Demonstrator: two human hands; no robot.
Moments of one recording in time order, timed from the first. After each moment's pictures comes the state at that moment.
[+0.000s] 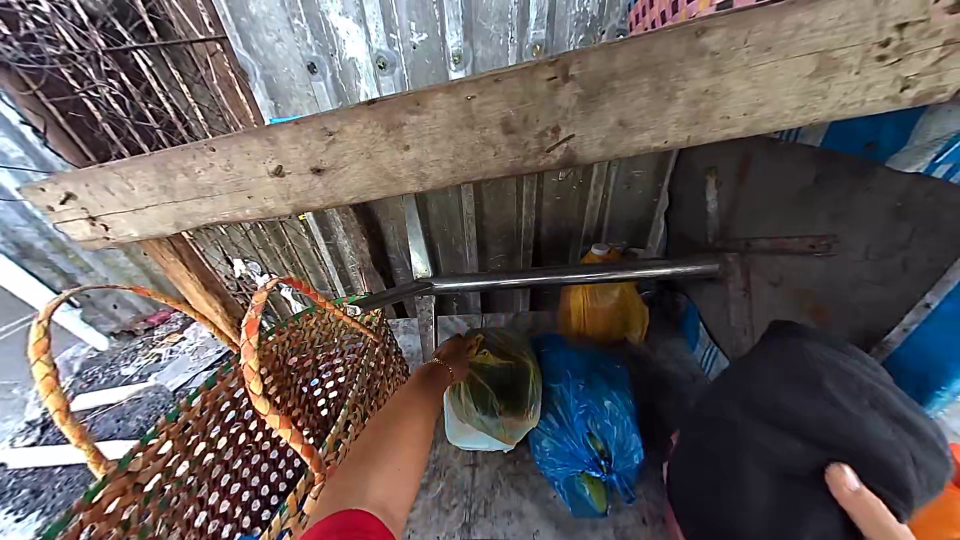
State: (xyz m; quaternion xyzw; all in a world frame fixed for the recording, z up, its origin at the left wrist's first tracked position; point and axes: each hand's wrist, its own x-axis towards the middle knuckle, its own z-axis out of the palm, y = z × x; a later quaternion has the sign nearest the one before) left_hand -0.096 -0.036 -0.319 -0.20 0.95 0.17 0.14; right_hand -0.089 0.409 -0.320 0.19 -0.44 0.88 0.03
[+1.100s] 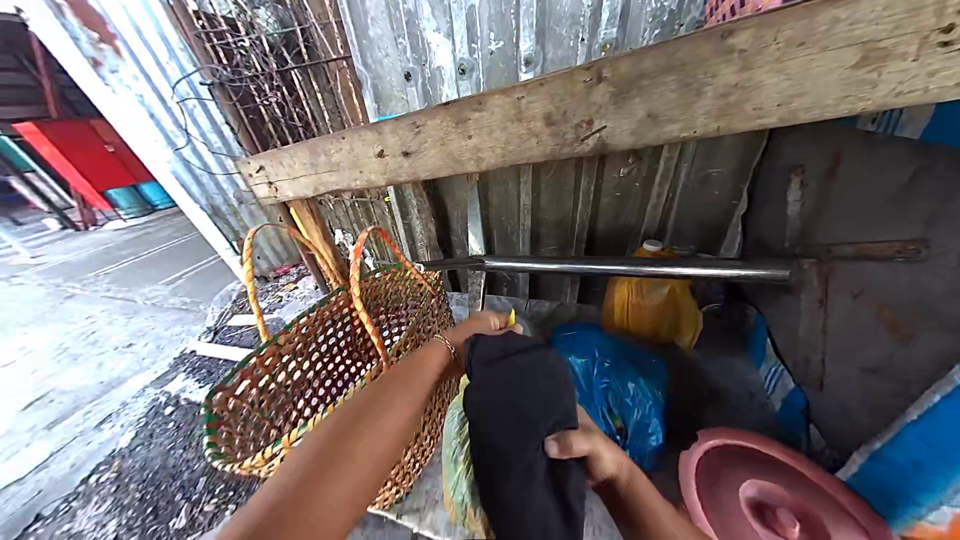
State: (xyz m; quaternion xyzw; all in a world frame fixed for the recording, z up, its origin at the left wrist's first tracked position) left_hand 0.026 0.066 -0.201 -0.14 0.92 0.36 0.02; right_hand -0.049 0.258 -0.345 0.46 -0.22 0.71 -0.48
